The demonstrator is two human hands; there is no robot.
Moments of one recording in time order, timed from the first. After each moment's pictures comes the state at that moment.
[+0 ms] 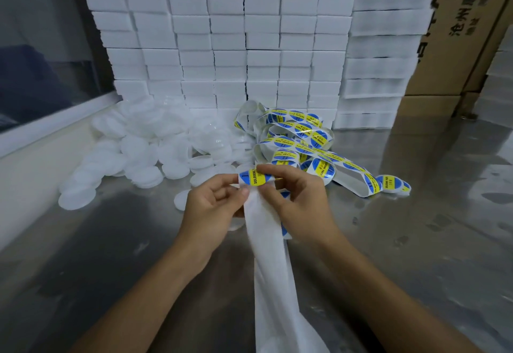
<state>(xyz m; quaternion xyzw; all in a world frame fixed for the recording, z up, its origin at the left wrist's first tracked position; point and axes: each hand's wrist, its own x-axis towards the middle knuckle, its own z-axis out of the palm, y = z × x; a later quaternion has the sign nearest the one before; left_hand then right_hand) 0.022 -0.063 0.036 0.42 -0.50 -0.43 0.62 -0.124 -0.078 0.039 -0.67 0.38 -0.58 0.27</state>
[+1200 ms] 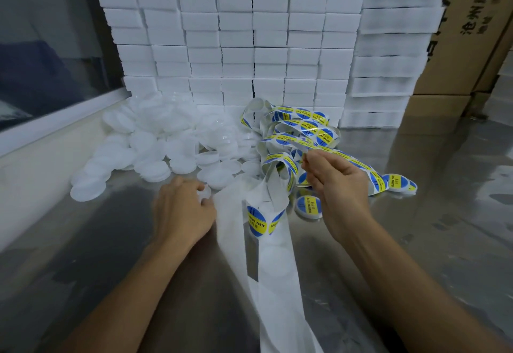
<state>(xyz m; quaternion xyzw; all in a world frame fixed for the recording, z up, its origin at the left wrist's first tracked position) 0.072 -0.075 0.024 0.74 -0.60 0.01 0.31 -0.151 -0.087 0.057 -0.37 0.41 -0.69 0.47</state>
